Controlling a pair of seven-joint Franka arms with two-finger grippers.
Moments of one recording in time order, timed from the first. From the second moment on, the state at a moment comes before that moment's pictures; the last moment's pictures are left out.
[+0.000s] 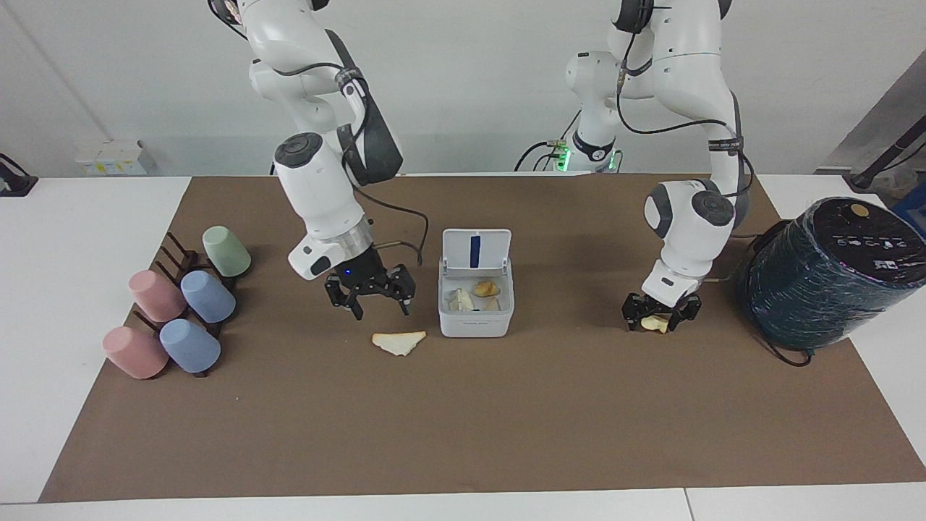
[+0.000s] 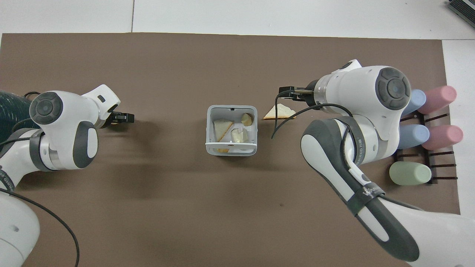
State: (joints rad) left arm -0.23 0.32 0.14 -2.07 -0.07 2.55 0.08; right arm 0.17 0.28 0.11 -1.83 0.16 2.40 0.29
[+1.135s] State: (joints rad) left arm -0.36 0.30 0.12 -1.68 -0.06 2.08 -0.12; right arm 0.19 0.46 0.12 -1.91 -0.27 2.53 1.64
